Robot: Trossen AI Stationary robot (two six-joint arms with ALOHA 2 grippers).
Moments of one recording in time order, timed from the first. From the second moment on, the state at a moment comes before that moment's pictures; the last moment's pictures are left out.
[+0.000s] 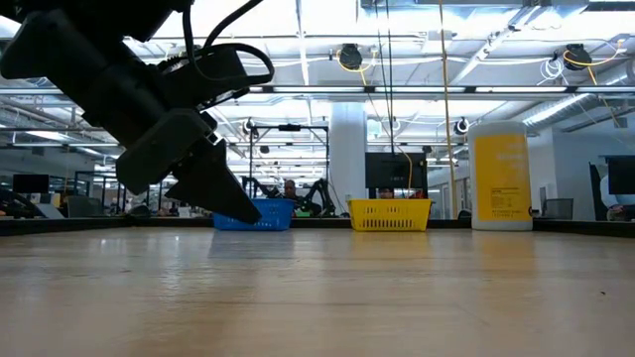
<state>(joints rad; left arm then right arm) -0.45 1.81 0.82 0.11 -0.59 -0.40 0.98 1.35 0.80 -0.60 -0.22 1.84</state>
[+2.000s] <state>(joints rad) -0.45 1.81 0.82 0.17 -0.58 -0.42 0.61 1.46 0.68 -0.27 -0.06 1.01</state>
